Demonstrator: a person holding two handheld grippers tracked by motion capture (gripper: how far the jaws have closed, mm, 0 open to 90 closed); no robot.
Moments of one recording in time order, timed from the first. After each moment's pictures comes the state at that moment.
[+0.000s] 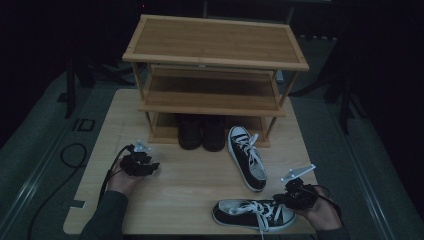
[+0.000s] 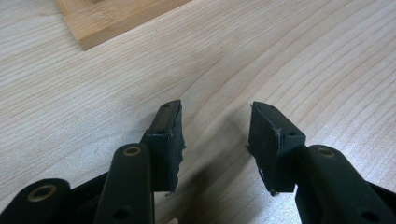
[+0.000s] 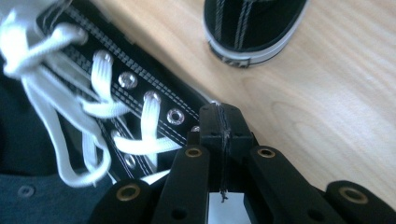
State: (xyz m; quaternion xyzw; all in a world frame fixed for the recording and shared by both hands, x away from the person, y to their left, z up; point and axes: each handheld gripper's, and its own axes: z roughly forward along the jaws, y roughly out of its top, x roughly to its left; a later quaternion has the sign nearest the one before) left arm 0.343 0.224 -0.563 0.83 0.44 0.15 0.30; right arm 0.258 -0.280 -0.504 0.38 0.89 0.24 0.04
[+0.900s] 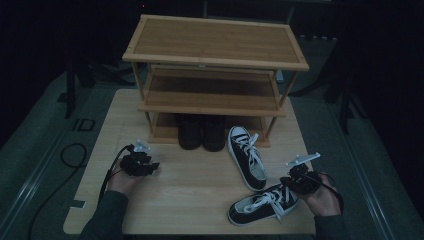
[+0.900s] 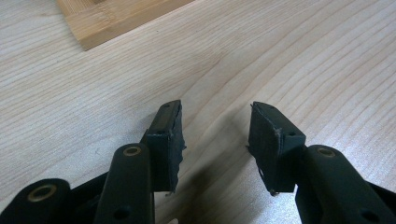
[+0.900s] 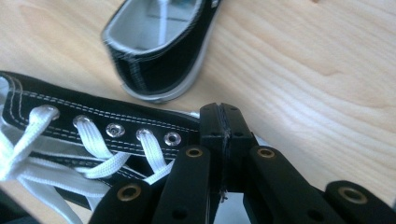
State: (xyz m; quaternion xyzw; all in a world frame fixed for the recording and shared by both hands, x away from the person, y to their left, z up) left arm 0.343 0.224 -0.564 0.83 0.44 0.15 0.30; right arm 0.290 -0.290 -0.493 0.42 0.87 0.23 0.13
